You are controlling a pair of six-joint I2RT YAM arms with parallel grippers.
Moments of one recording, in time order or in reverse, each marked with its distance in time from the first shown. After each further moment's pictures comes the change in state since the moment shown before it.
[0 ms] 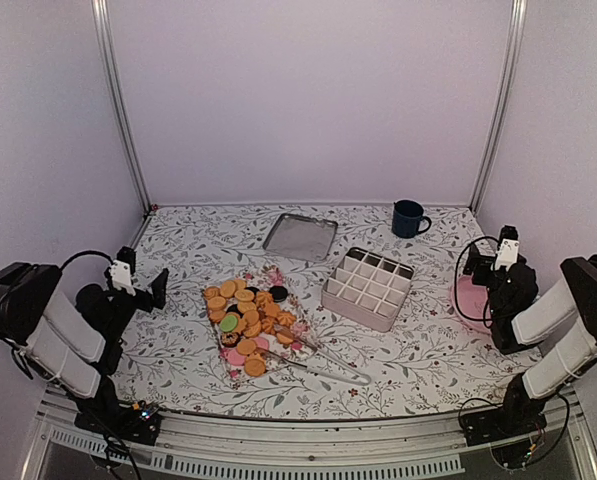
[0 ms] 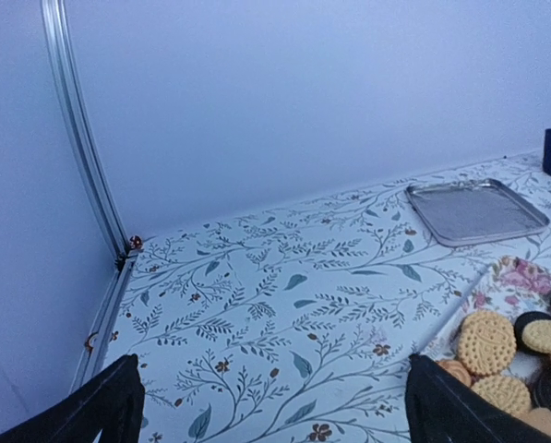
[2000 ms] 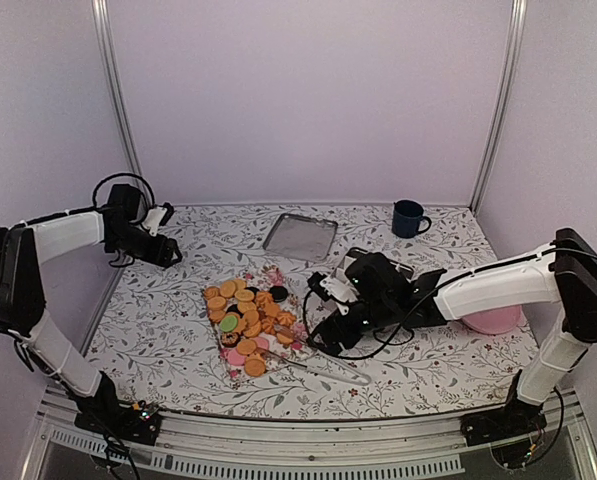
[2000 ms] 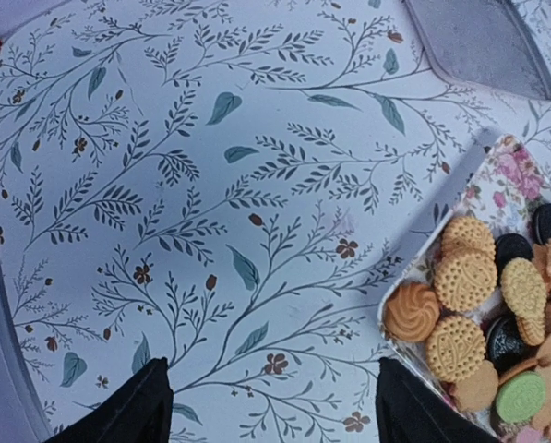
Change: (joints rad) left arm -0.026 0.031 1.077 -1.996 0.053 0.038; right arm 0.905 0.140 0.755 -1.451 -0.484 0.231
